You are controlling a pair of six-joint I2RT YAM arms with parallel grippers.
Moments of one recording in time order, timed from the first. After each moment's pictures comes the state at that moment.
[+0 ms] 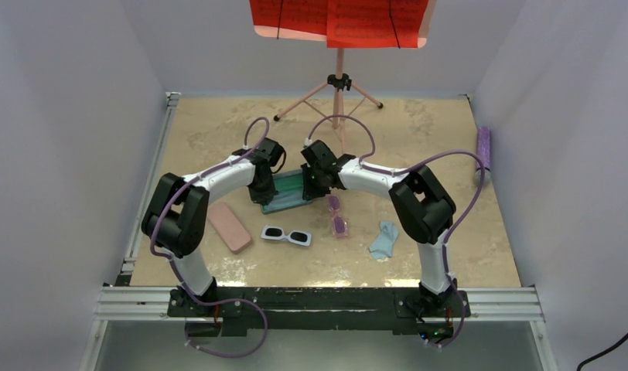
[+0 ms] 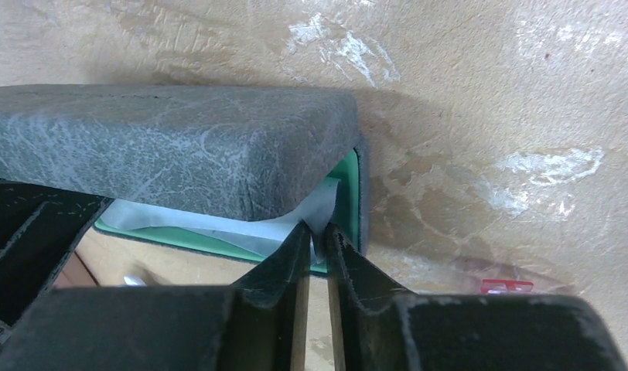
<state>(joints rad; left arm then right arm) -0.46 1.76 1.15 -0.71 -0.22 -0.73 0.74 2.02 1.40 -0.38 -0.04 0.63</state>
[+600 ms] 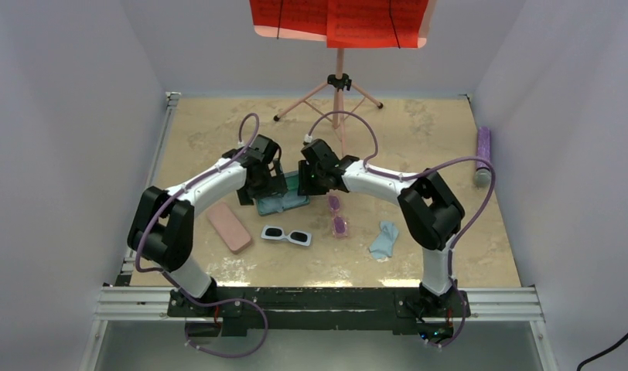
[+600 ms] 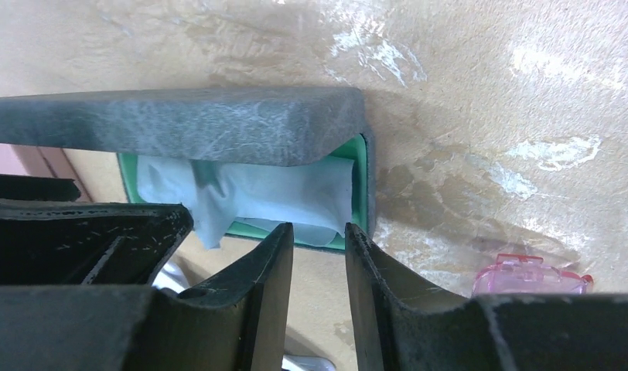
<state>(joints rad) -0.46 1.65 1.13 -0.71 -0.16 -0.75 0.76 1.95 1.37 -0.33 -0.01 0.64</state>
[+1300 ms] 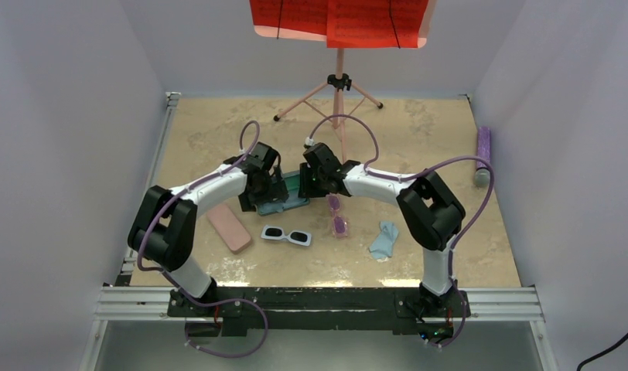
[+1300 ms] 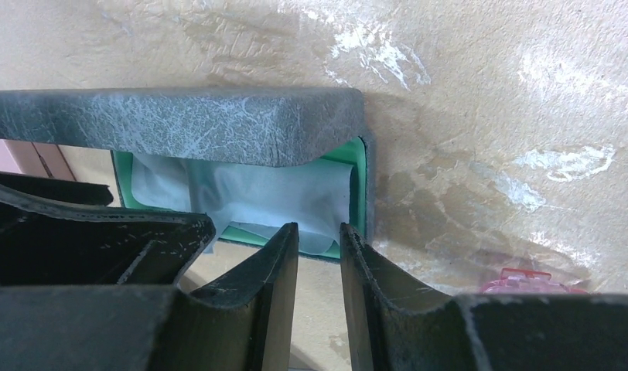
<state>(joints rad) -0.46 1.64 1.04 -0.63 -0.12 -0.76 0.76 1.94 1.30 -0.25 -0.02 0.63</state>
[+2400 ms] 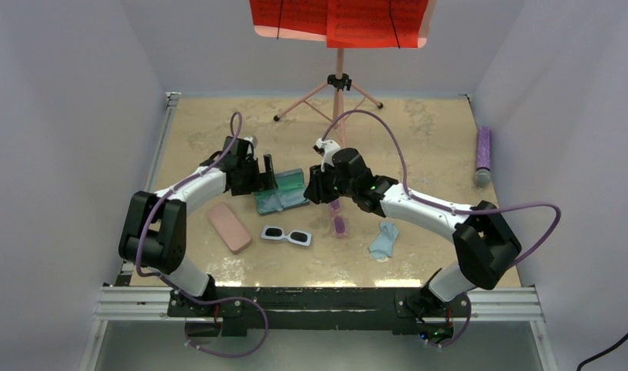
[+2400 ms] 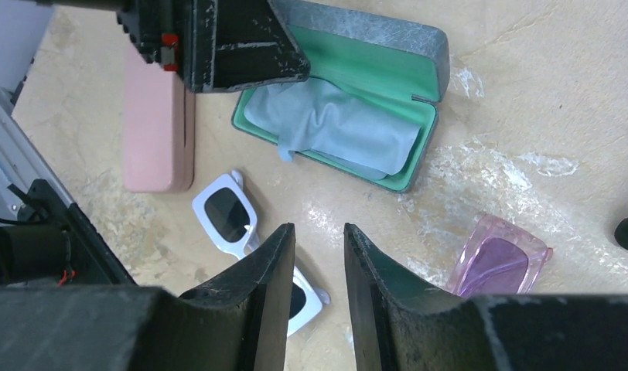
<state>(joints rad) -0.26 1.59 0.93 -0.33 0.14 -0.41 0.76 1.55 1.00 -0.04 -0.16 0.40</state>
